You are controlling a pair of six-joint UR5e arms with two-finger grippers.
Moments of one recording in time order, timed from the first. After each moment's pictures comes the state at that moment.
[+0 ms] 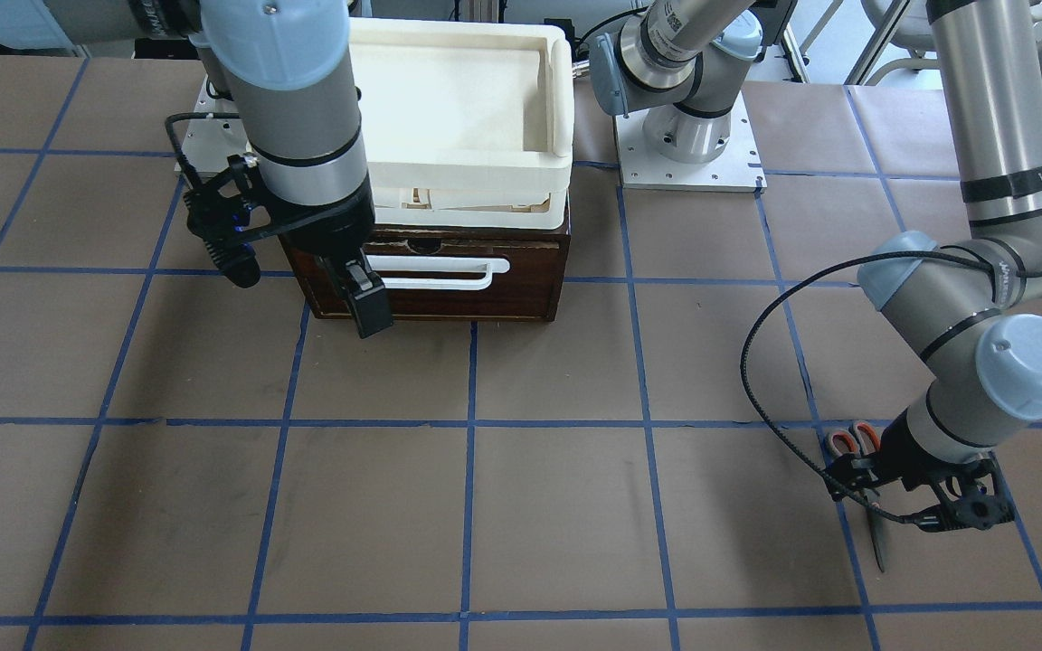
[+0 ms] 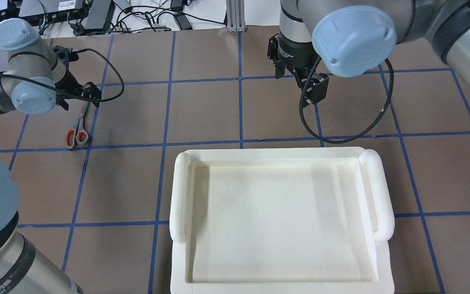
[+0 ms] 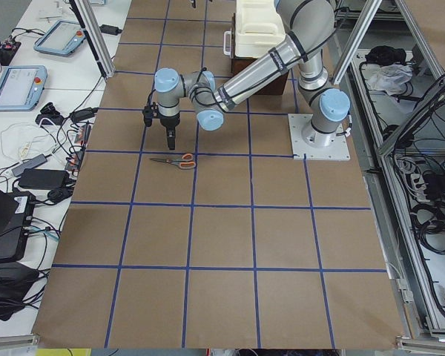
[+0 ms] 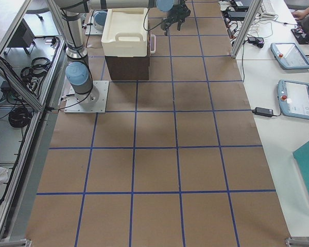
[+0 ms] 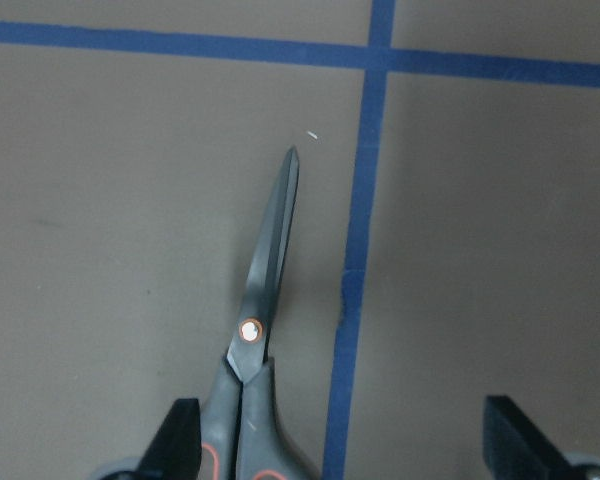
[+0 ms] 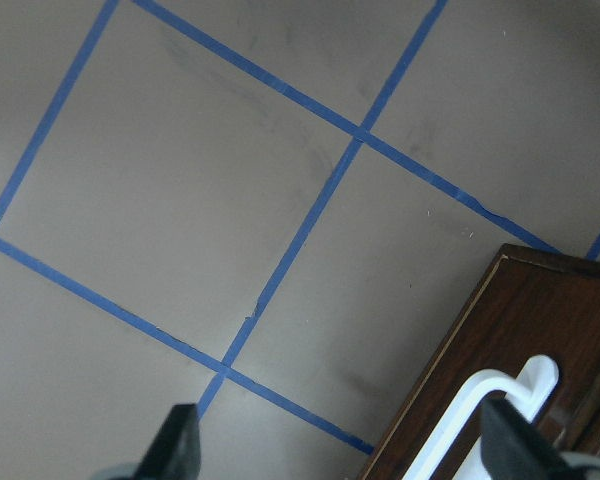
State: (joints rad) left arm -1.23 -2.11 -1.62 -0.89 1.63 0.25; right arm 1.83 -1.36 1.47 -1.67 -1.62 1.32
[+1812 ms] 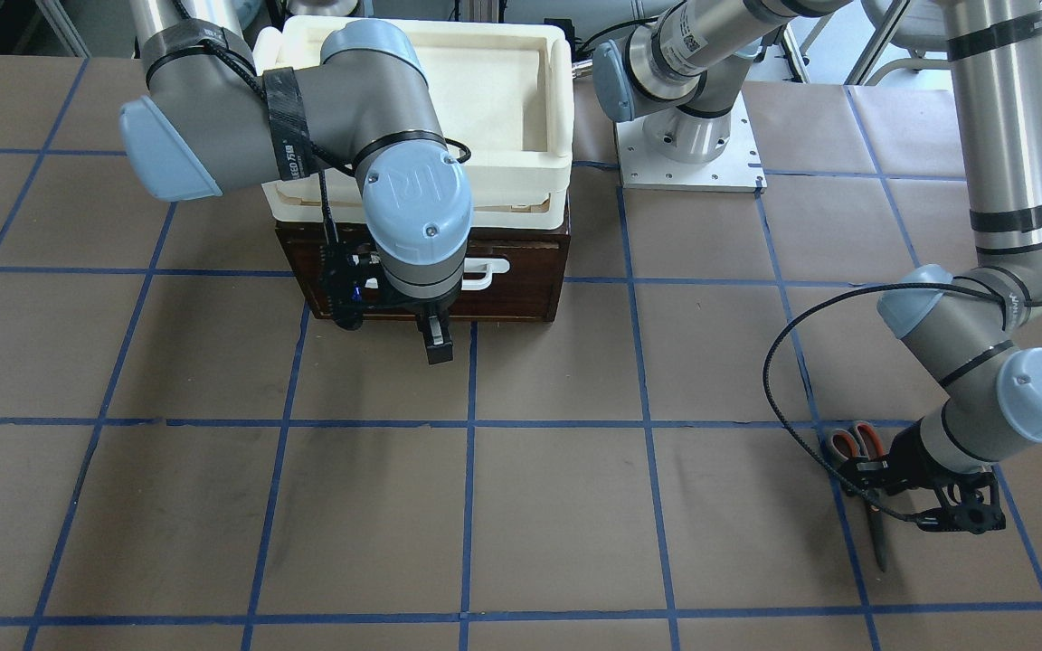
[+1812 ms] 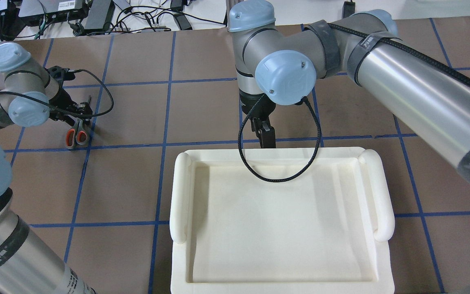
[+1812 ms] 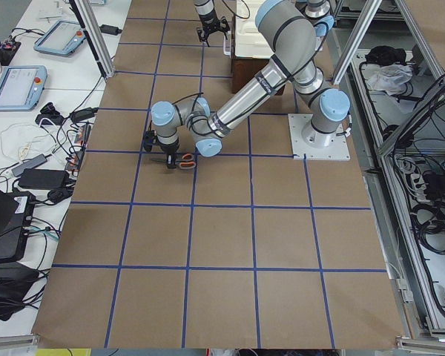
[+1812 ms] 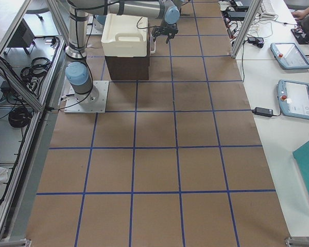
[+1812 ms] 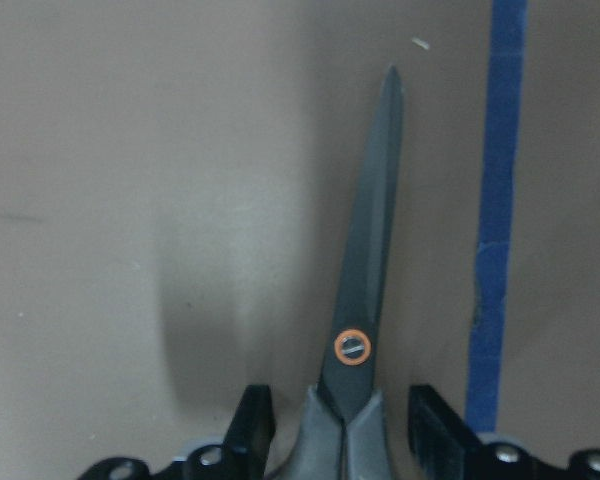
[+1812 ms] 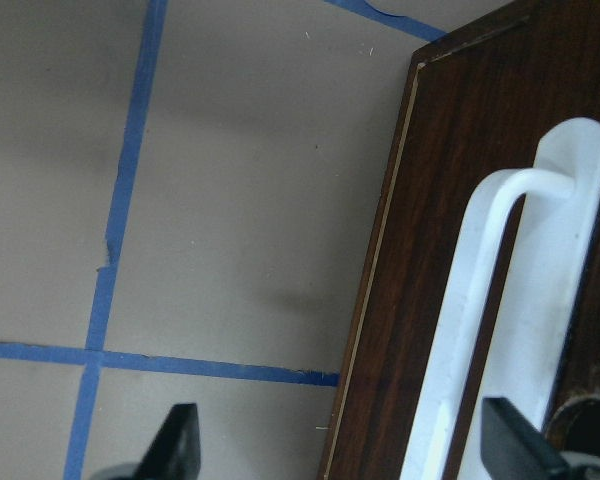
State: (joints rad) left arm -1.14 -2.17 -1.65 -0.86 1.58 0.41; right arm 1.91 -1.19 1.49 -1.55 -1.53 1.68
